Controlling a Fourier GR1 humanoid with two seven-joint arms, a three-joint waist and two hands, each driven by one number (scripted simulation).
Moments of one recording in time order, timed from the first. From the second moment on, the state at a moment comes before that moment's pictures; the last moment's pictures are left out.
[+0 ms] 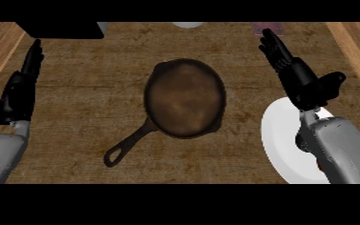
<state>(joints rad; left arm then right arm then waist) -0.28 0.57 -0.12 -1.33 0.05 0.34 -0.02 -0.42 -0.40 0.22 -1.43 -0.26 -0.05 0.02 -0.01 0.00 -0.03</state>
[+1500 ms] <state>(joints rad) 0.03 0.47 -0.25 -1.53 0.09 0.26 0.09 -0.02 -0.89 -0.03 -1.40 -0.27 -0.37 1.06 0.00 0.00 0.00</state>
